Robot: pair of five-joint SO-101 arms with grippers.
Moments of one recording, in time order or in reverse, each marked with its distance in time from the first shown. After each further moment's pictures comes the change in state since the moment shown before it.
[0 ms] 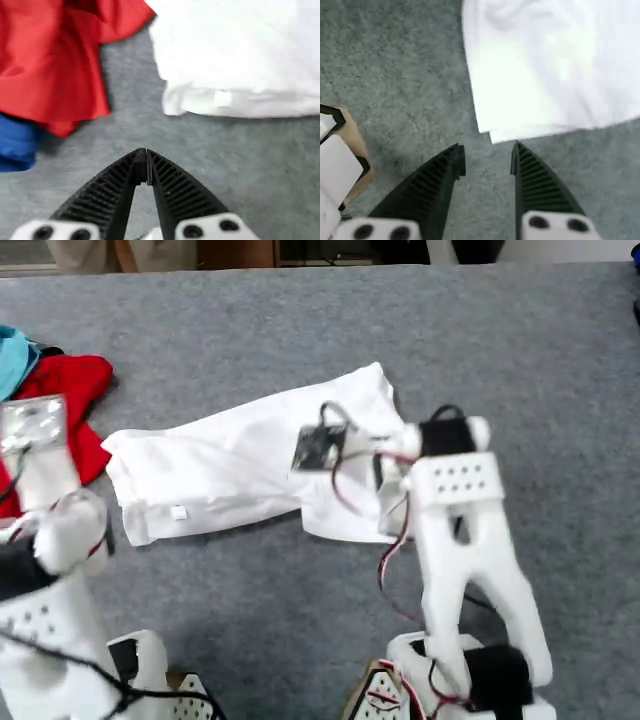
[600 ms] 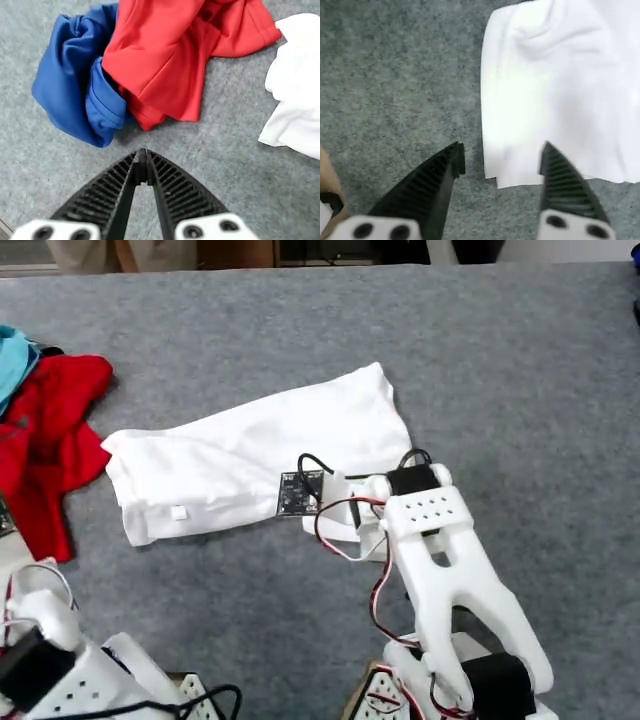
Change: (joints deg) left arm -26.0 -25.6 21.9 -9.8 -11.0; right arm -3.7 -1.8 19.6 -20.0 0.0
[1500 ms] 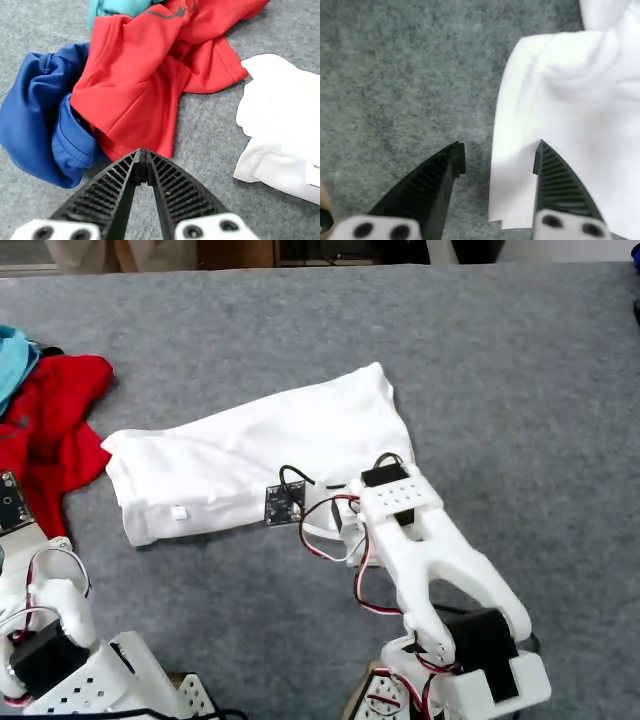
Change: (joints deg) left arm 9.1 -3.3 9.3 -12.6 7.8; right arm -4.0 13.3 0.5 -8.9 0.0
